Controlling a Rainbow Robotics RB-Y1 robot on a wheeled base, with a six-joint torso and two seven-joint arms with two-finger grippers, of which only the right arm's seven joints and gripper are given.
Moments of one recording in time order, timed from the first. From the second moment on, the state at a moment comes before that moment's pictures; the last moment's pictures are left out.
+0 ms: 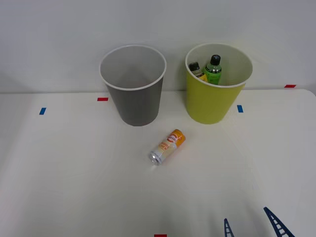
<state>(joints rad) 0.91 -0.06 0.07 -1.75 0.48 -0.96 1.19</state>
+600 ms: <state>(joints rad) 0.91 -0.06 0.07 -1.75 0.48 -0.96 1.19</state>
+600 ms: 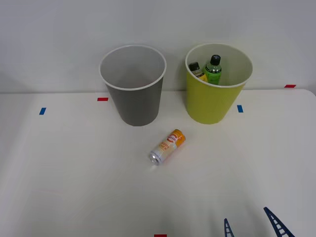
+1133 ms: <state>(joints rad) 0.91 -0.06 0.07 -1.75 0.48 -0.96 1.19</state>
